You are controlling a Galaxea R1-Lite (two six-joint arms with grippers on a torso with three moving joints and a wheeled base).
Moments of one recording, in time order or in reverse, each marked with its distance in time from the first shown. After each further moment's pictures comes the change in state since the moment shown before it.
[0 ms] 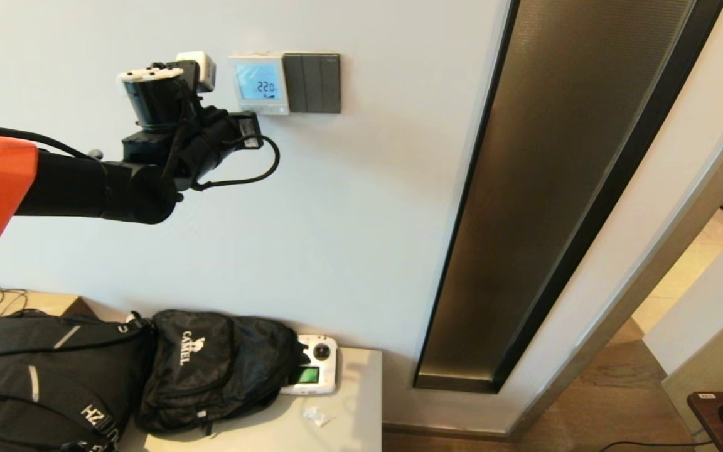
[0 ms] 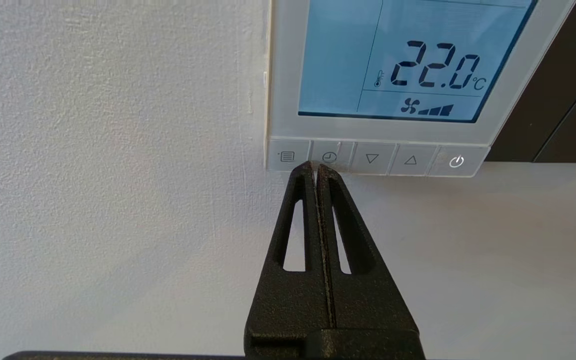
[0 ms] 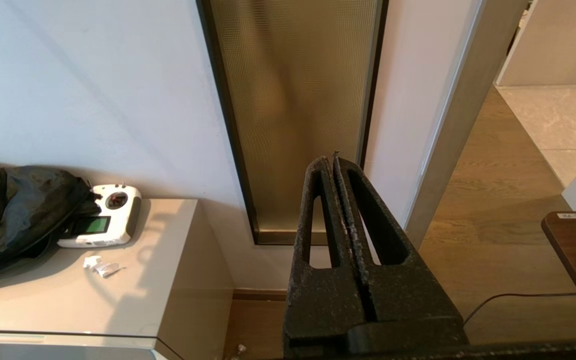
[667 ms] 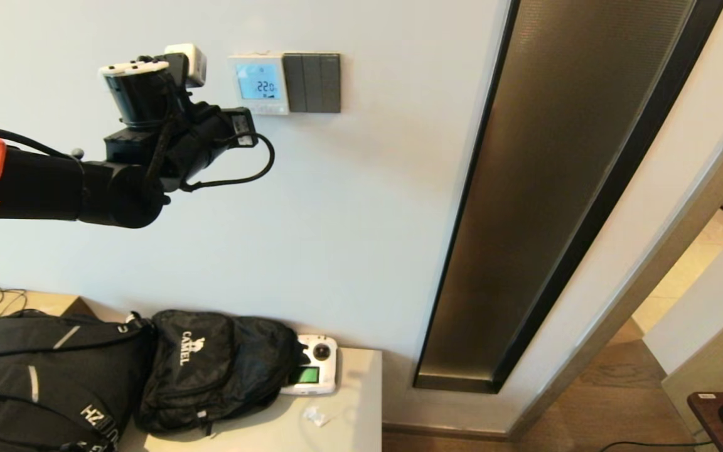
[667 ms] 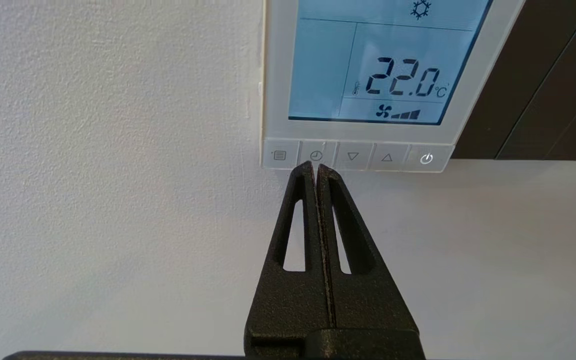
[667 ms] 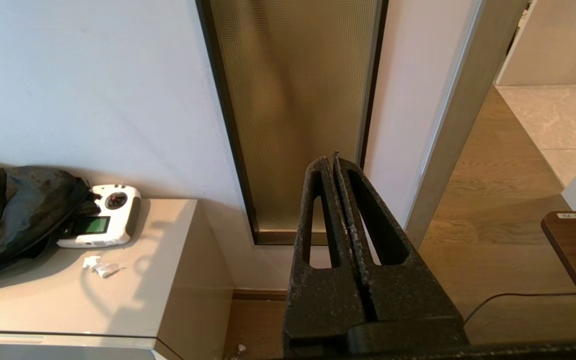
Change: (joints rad) left arm -0.005 -0.064 0.079 -0.024 -0.002 0.002; right arm 0.000 0.000 0.000 0.000 0.000 0.000
